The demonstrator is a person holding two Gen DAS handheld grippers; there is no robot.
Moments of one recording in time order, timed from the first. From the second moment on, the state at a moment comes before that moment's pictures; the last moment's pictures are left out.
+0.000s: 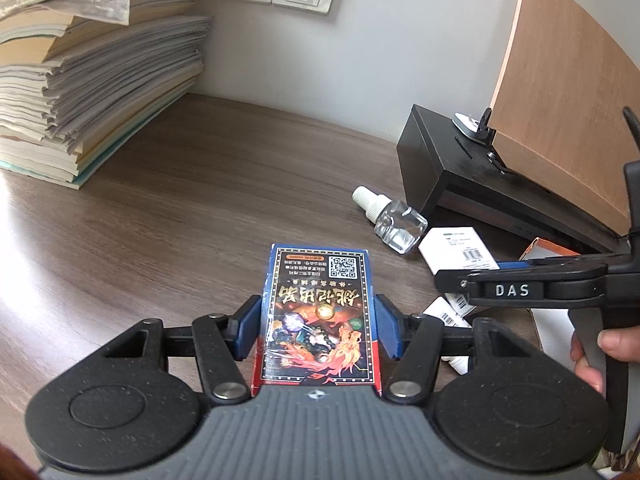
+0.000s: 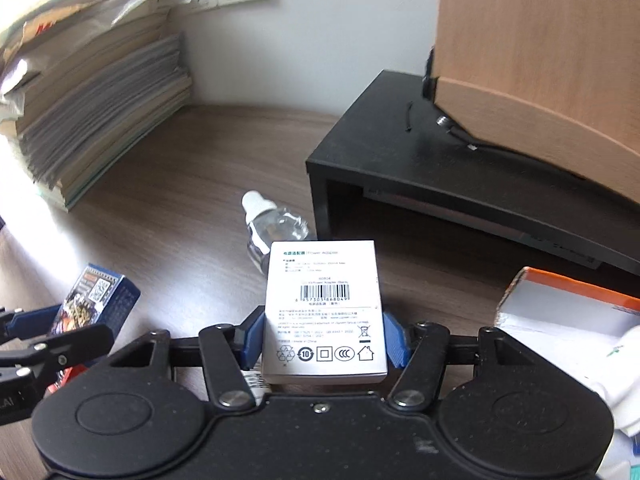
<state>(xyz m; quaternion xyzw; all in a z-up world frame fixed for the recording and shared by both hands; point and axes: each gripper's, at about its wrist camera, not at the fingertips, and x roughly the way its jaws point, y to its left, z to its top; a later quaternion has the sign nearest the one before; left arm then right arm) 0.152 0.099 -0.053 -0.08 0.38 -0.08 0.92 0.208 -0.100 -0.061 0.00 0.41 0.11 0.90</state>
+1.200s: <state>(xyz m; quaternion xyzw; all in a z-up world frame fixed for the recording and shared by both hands) 0.041 -0.097 0.014 -0.01 0.35 -0.25 0.90 -0.048 -0.297 0.034 0.11 0.31 -0.12 0.94</state>
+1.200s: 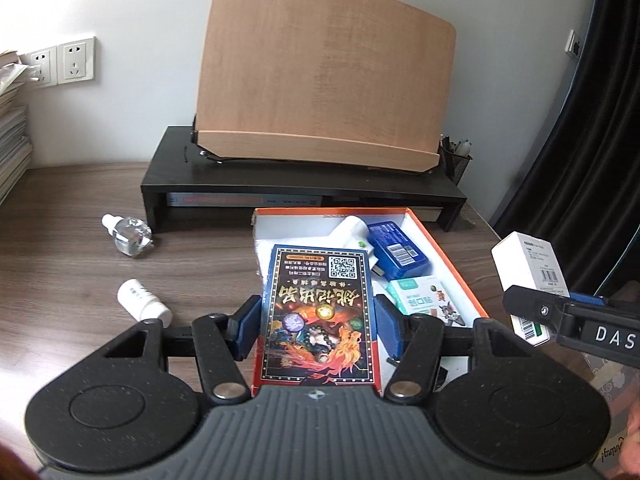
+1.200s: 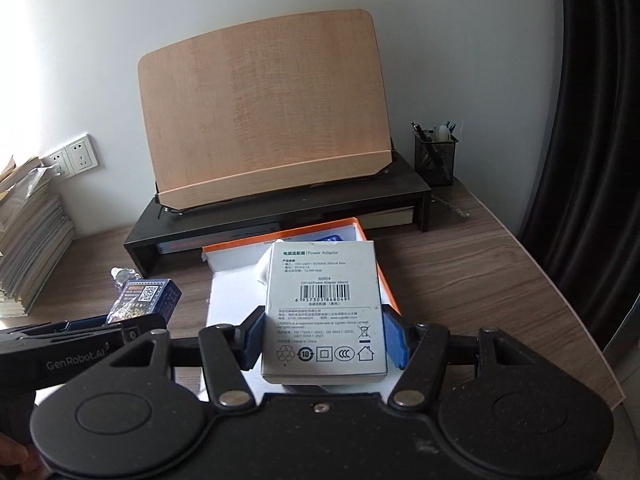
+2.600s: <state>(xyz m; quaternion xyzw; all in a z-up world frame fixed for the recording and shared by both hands) 0.067 -0.161 -0.002 -0.01 0.37 -0.17 0.91 -0.004 -0.349 0.011 0.11 0.32 -0.04 0.94</state>
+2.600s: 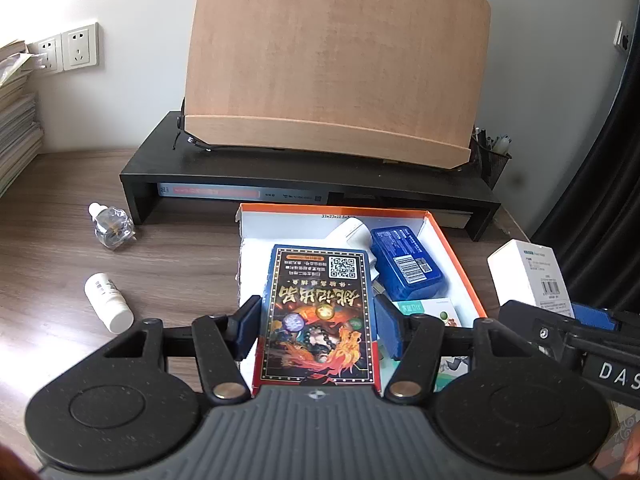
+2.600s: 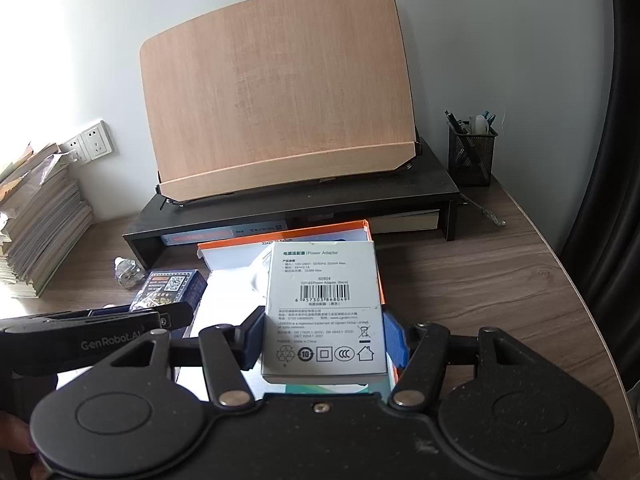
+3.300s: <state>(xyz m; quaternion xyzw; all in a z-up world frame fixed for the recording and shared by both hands) 0.071 -0.167 -0.009 -0.01 0.38 -0.18 0.91 0.010 -0.348 0.006 0.11 0.33 -0.04 0.94</state>
